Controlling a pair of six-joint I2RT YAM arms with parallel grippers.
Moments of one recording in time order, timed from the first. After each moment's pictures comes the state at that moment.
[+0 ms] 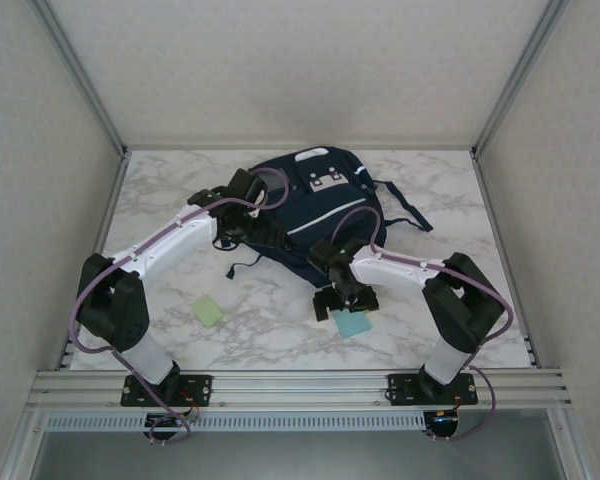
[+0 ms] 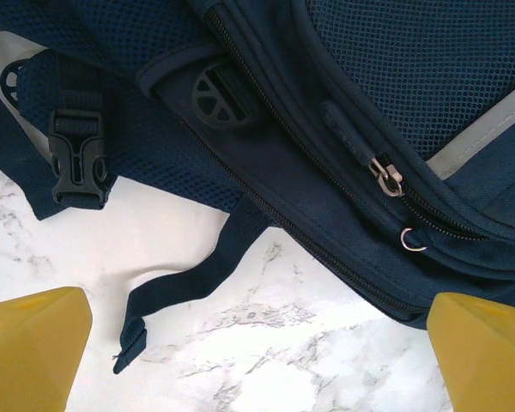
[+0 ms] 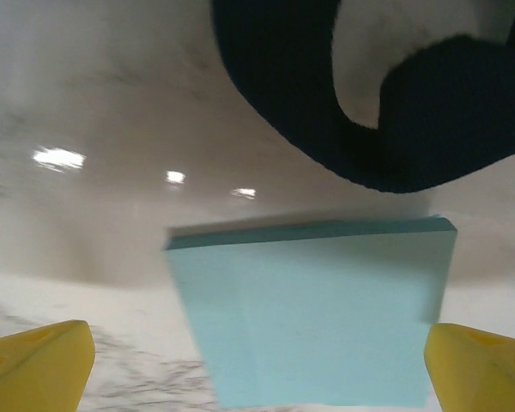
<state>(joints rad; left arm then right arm) -0.55 1.65 1.35 -0.82 0.03 -0.34 0.84 1.70 1.04 -0.99 -0.03 0.57</state>
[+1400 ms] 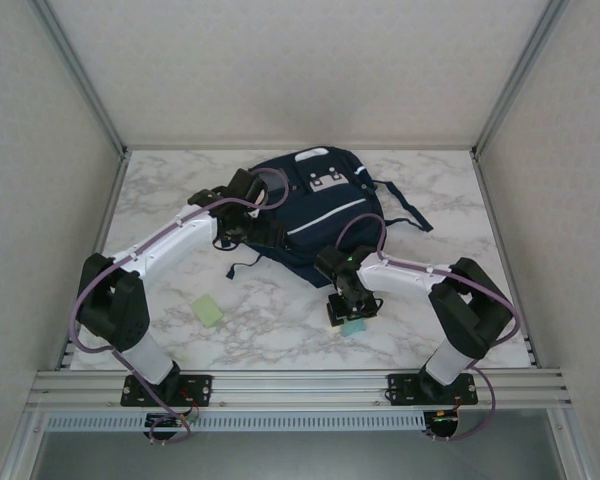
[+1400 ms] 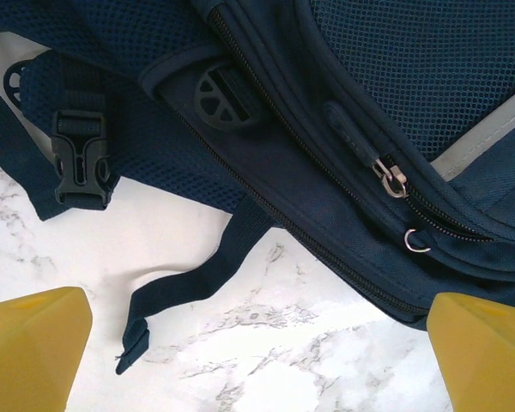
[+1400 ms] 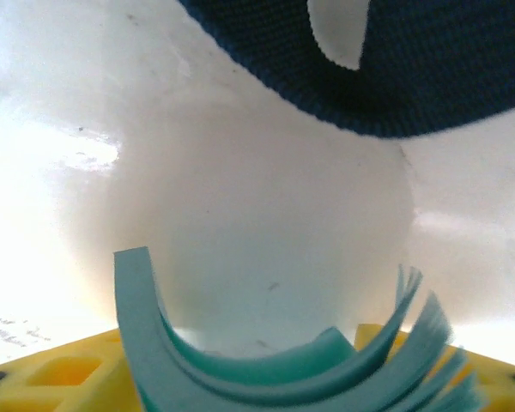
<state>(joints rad) -0.55 1.65 1.35 -0.82 0.02 -0.33 0.83 1.63 0.95 -0.94 -0.05 0.54</state>
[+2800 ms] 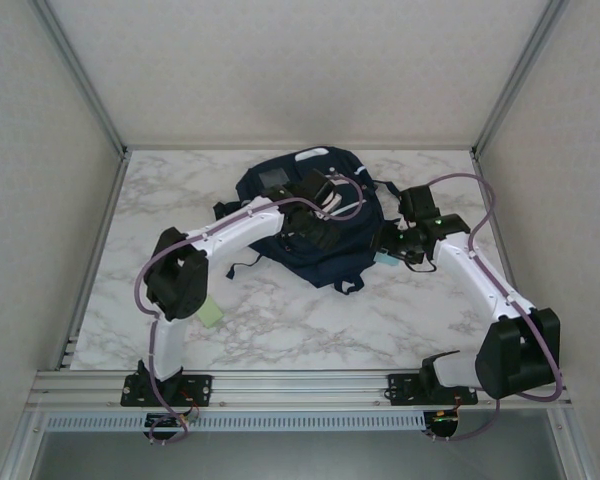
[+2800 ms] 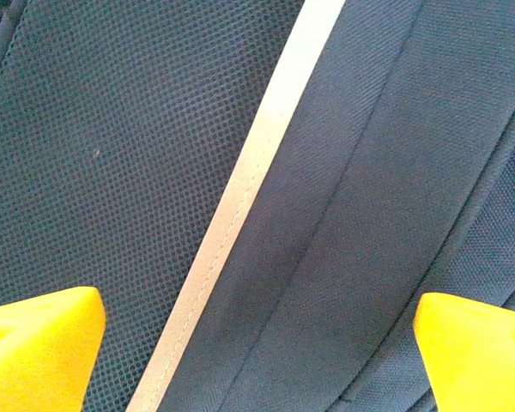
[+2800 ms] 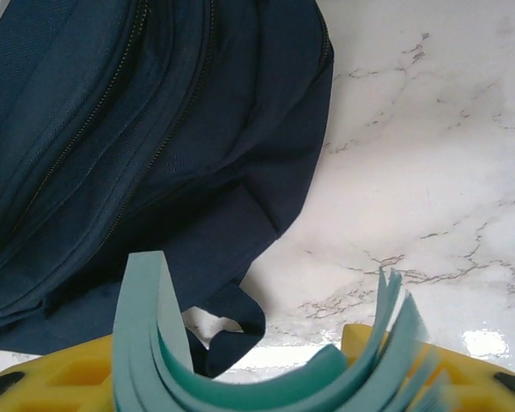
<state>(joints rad) -0.79 2.05 1.77 -0.79 -0.05 -0.06 0.29 1.33 1.05 -0.83 -0.11 0.53</state>
